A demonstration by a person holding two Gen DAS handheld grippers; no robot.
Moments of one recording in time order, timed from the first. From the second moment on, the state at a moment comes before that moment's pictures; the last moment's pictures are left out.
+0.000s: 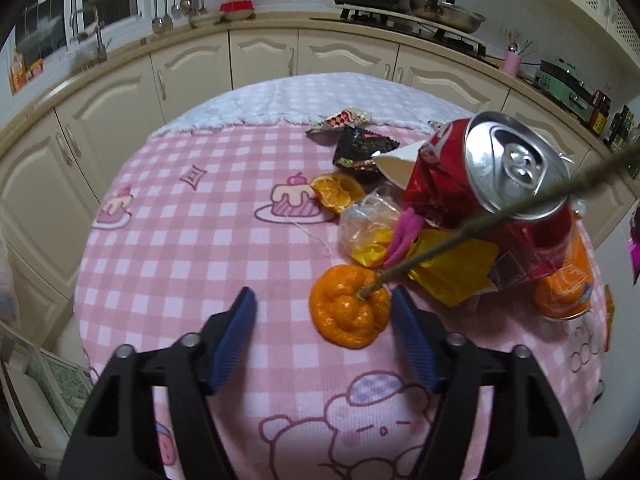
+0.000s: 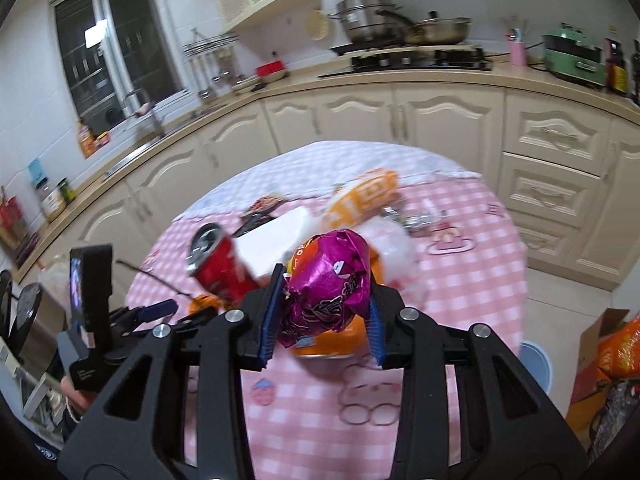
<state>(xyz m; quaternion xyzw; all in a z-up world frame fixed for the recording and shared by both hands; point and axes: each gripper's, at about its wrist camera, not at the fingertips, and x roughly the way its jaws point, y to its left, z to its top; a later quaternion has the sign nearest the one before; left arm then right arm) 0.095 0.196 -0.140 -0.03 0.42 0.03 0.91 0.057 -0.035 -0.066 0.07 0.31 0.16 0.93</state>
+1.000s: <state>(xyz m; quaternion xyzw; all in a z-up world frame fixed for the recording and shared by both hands) 0.040 0.157 -0.092 -0.01 0.35 0.02 0.94 0.042 -0.093 -0.081 0.12 0.33 0.15 0.92</state>
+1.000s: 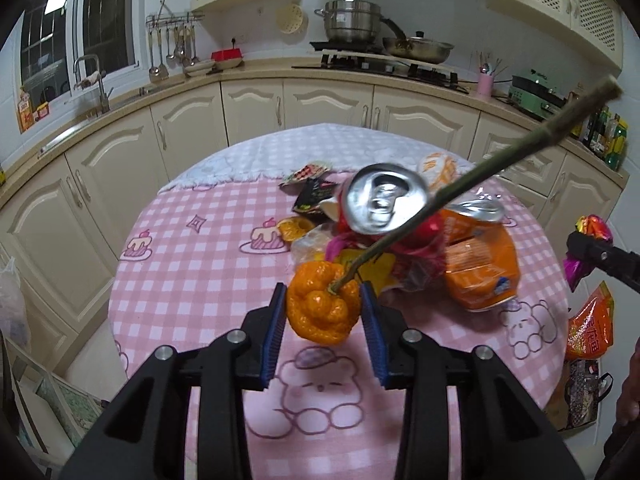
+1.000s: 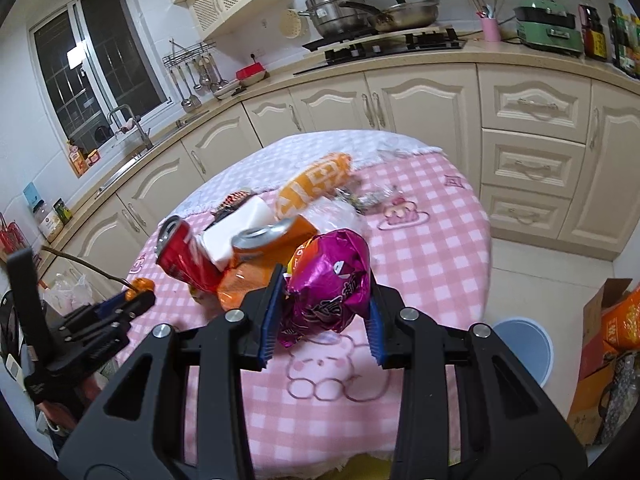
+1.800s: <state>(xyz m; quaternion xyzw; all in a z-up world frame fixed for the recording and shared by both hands) 0.045 -0.115 -0.099 0.11 0.35 -0.21 0.91 -0.038 -0.315 -0.108 0.19 0.32 -0.03 0.93</state>
